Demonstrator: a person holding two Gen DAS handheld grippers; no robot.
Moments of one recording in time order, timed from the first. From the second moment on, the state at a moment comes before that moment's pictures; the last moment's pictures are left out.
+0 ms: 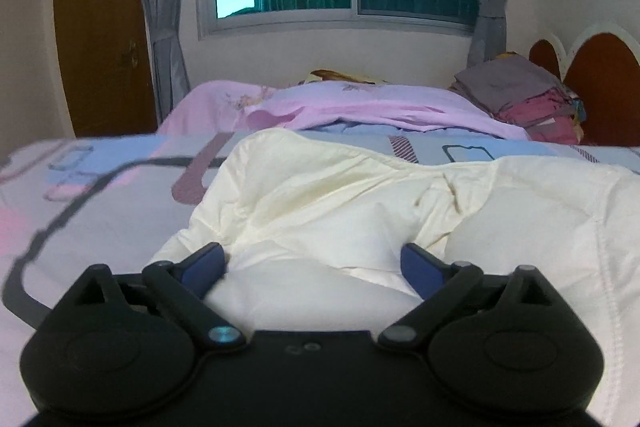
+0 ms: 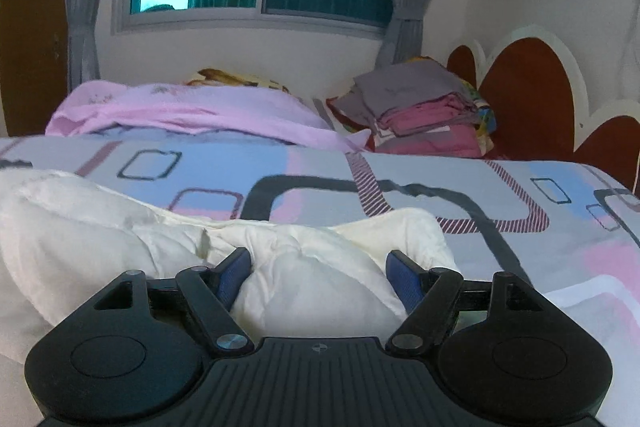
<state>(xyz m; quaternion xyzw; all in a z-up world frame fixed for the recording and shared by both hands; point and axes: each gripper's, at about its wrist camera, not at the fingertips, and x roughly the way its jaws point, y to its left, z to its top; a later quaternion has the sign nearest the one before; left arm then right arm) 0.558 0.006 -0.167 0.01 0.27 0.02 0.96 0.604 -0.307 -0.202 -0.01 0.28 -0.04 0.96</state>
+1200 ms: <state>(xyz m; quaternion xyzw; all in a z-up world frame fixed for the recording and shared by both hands) 0.531 -0.061 -0.166 0.02 0.31 0.00 0.95 0.589 -0.245 -0.196 0.03 0.30 0.00 0.95</state>
